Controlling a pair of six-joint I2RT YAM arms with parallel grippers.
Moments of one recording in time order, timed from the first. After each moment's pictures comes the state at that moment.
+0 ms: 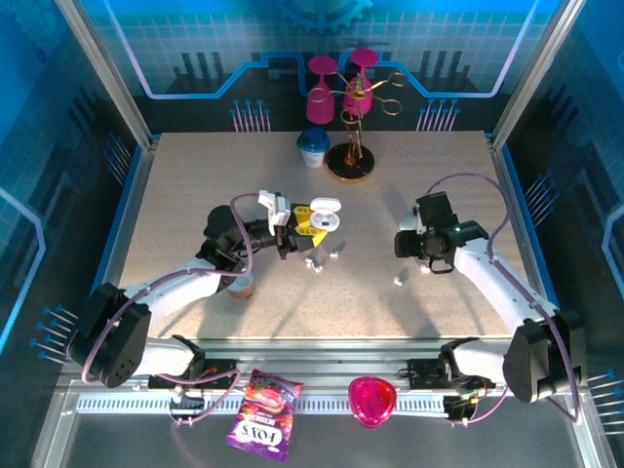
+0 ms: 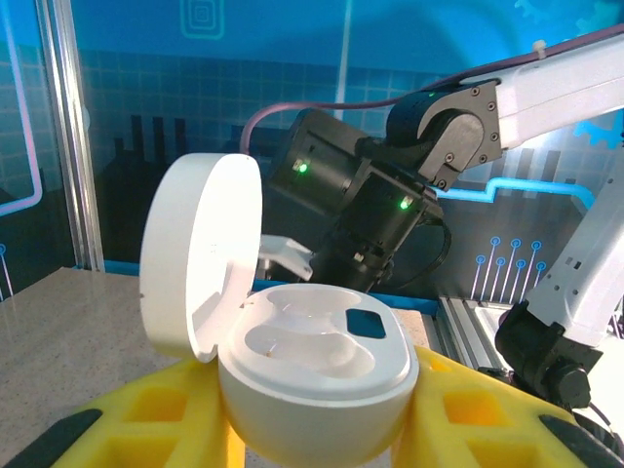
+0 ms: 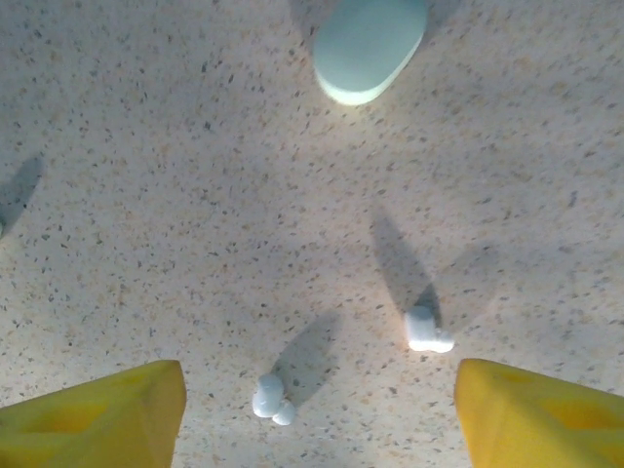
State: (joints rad) left arm -0.48 1.33 0.64 0.91 0.88 -0.22; right arm 0.26 1.24 0.90 -0.77 0.08 0.28
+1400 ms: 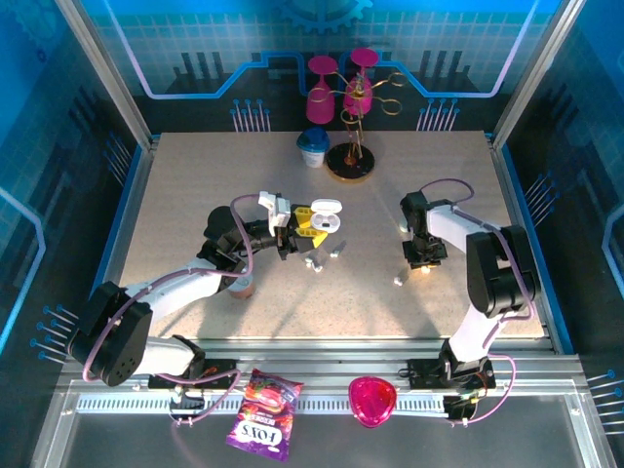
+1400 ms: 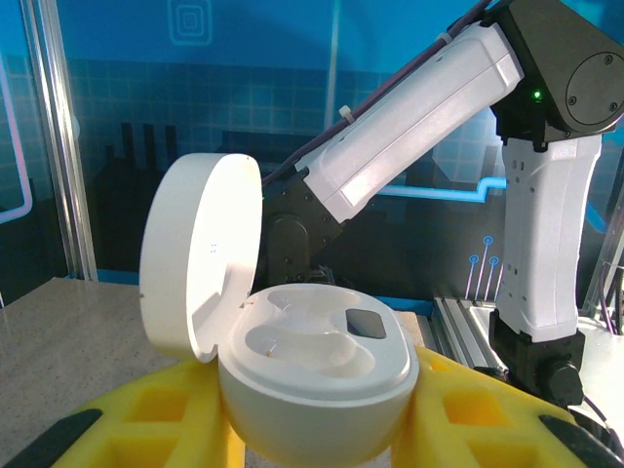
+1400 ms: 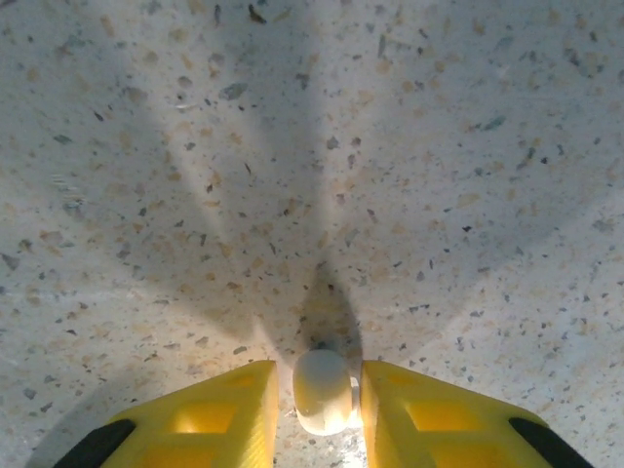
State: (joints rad) left arm -0.49 1.34 0.64 0.94 0.89 -0.22; right arm 0.19 1.74 1.04 -0.90 0.21 0.17
